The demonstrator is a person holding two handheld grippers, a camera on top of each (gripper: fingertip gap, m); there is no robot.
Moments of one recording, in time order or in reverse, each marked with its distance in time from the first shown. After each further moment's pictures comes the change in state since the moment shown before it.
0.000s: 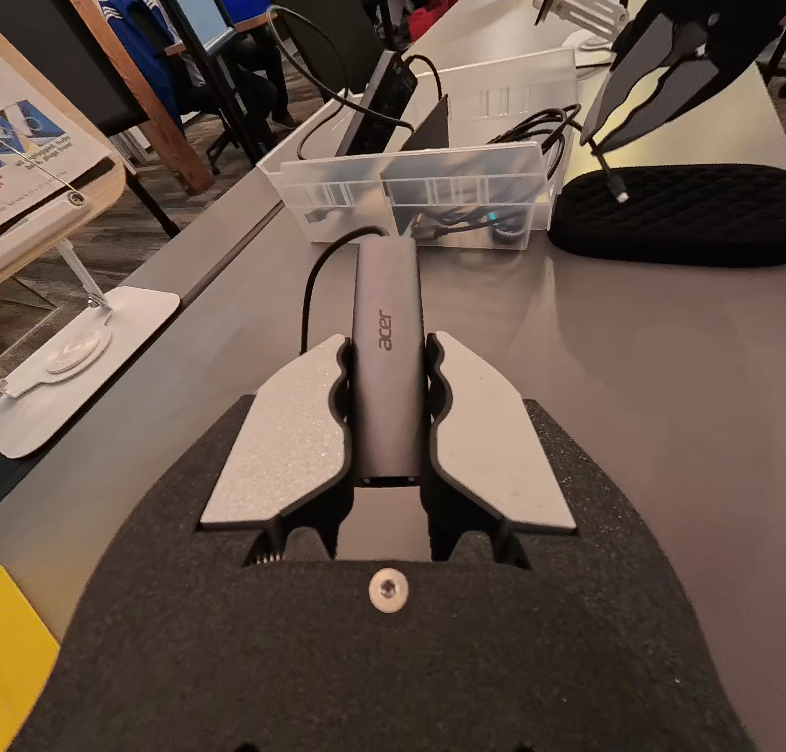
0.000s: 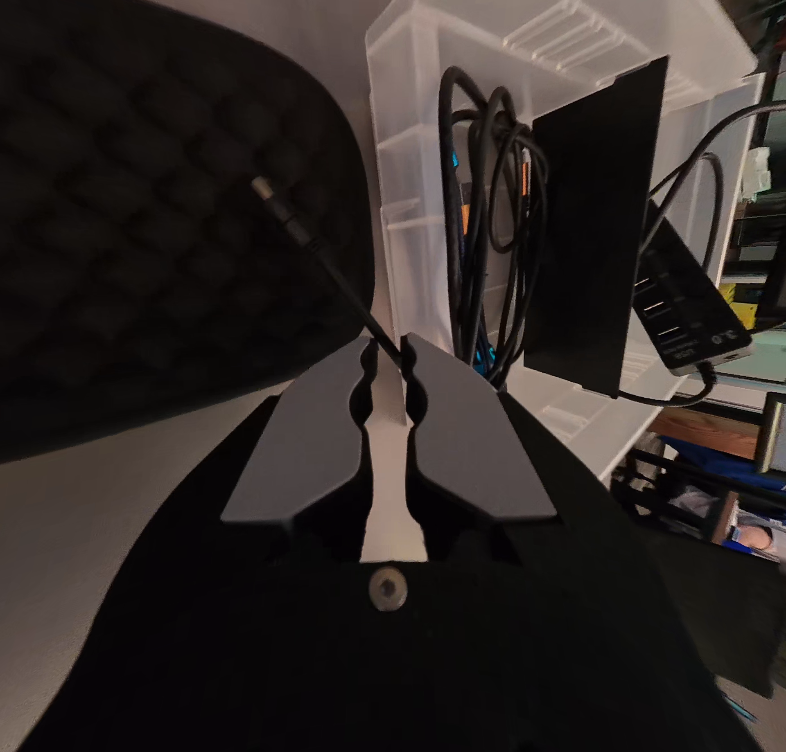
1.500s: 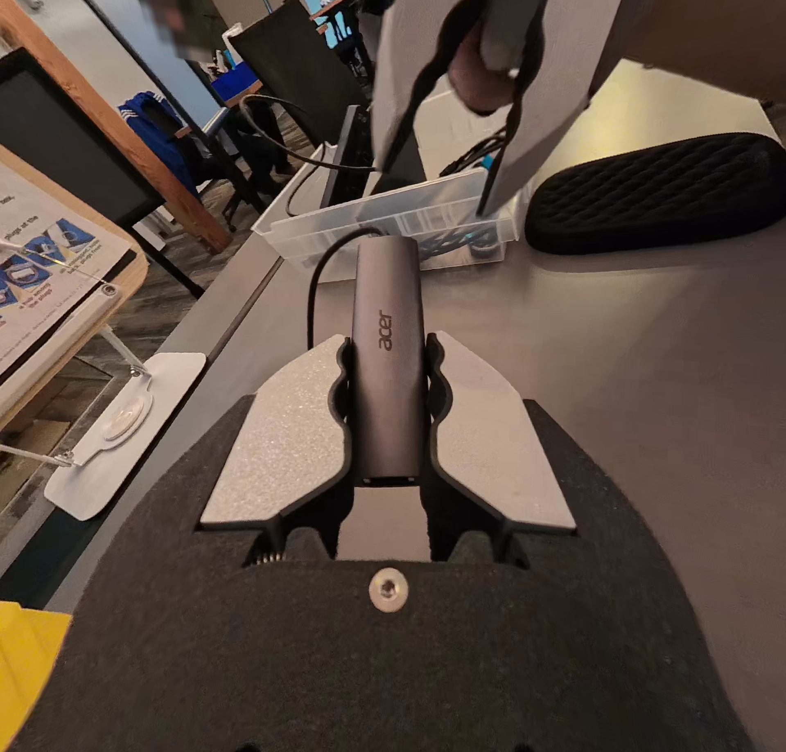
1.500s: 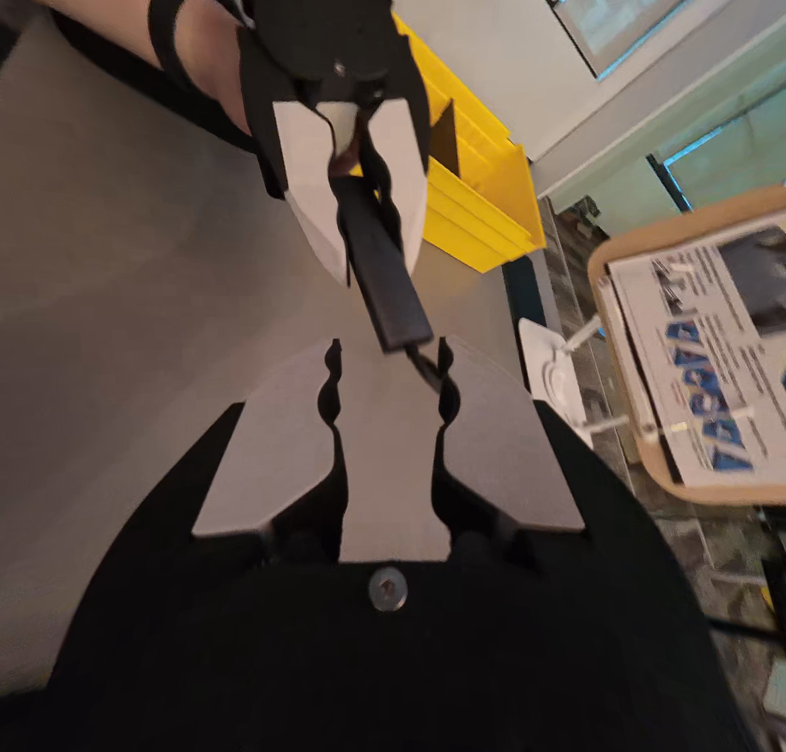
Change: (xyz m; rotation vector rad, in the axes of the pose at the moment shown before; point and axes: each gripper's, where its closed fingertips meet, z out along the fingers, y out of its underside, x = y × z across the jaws) left arm 0.019 -0.022 -0.009 0.052 0.009 0.188; right arm 0.060 -0.280 -0.010 0.700 -0.069 -0.042
